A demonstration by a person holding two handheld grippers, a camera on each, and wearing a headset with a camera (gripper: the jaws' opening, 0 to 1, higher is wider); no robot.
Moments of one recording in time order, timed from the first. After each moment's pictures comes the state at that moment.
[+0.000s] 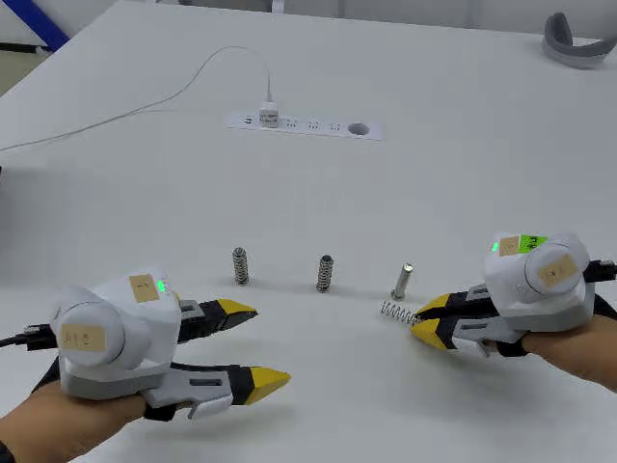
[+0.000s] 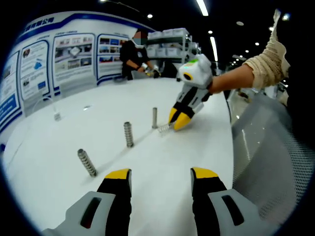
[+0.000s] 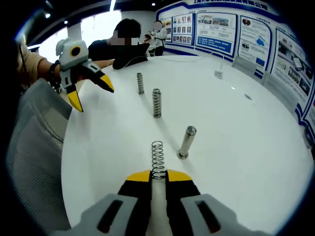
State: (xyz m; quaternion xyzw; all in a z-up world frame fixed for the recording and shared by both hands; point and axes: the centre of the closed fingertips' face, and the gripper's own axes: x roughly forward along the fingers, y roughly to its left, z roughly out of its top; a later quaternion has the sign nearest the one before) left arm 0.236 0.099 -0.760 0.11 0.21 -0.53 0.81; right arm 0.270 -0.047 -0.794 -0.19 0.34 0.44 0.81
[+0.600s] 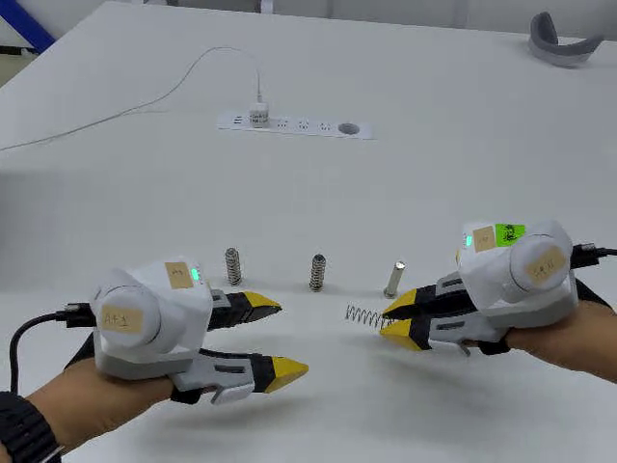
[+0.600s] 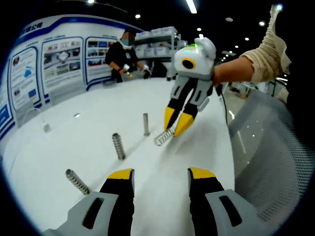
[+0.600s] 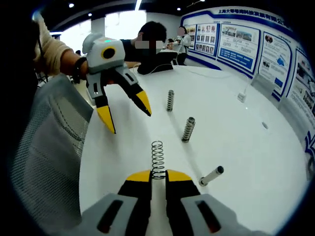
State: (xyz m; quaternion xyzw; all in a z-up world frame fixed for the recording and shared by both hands) left arm 0.240 0.073 -0.757 0.13 0.20 -0.57 0.79; right arm 0.247 0.002 -0.763 -0.23 0.29 0.52 0.77
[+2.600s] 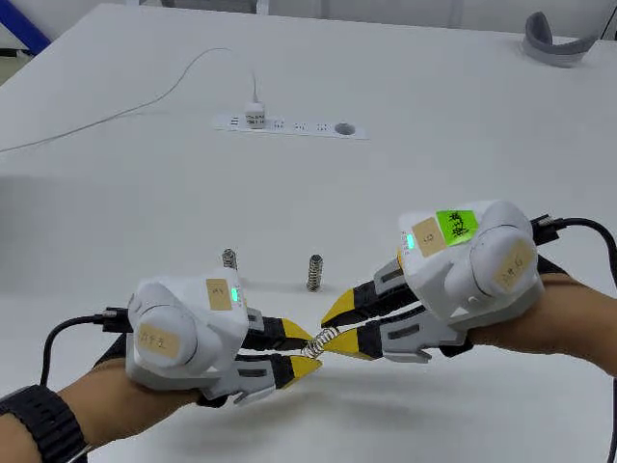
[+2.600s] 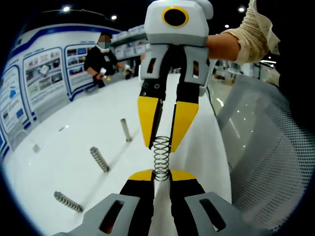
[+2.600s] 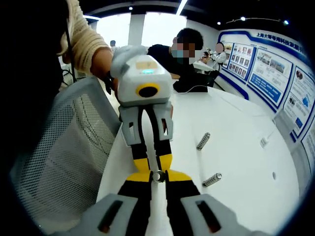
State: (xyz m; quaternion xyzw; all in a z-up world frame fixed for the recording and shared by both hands) left arm 0.219 0.048 -0.759 0.19 0.18 -0.62 0.74; right arm 0.214 0.071 -0.717 -0.29 0.22 0.62 0.70
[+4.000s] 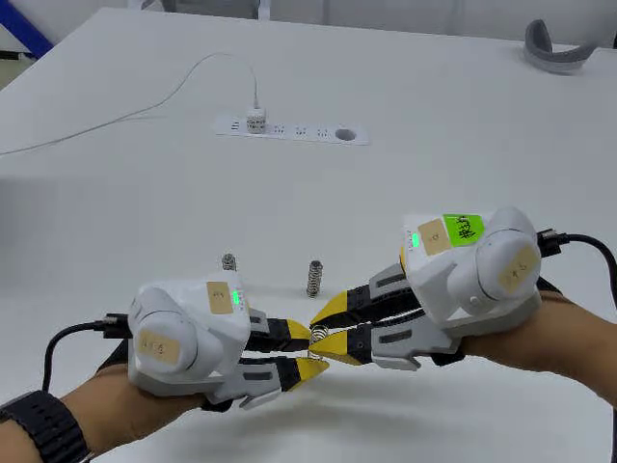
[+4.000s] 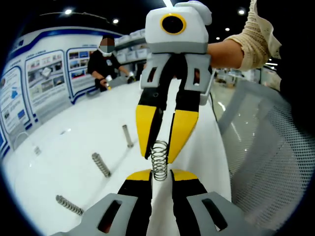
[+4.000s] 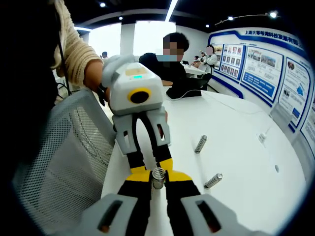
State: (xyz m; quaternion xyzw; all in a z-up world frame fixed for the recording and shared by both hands) left arm 0.220 0.043 -0.752 0.18 0.16 -0.61 0.75; right arm 0.217 0.074 -0.714 -0.24 0.22 0.61 0.73
